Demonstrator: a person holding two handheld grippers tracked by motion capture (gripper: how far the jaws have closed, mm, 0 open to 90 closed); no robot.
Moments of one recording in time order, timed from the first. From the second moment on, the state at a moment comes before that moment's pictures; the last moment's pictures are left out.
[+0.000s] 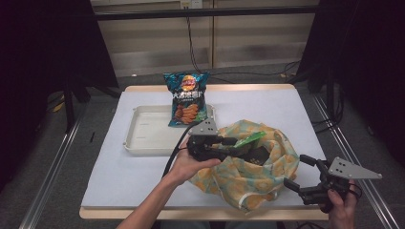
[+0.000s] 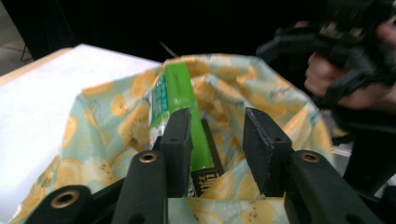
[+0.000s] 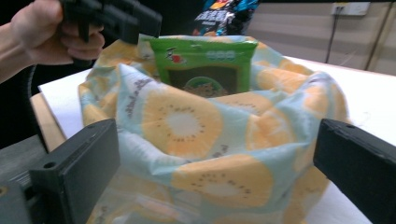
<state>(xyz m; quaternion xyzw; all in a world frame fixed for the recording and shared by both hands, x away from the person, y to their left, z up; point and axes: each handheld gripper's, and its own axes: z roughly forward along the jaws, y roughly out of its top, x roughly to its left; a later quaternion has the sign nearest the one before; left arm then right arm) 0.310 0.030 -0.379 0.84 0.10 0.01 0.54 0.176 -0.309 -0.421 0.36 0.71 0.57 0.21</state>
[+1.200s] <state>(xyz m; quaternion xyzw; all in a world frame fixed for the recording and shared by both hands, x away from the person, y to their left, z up) 0.333 0.014 -0.413 0.87 0.13 0.04 0.48 0.175 -0.310 -0.422 0.36 0.71 0.57 0.21</state>
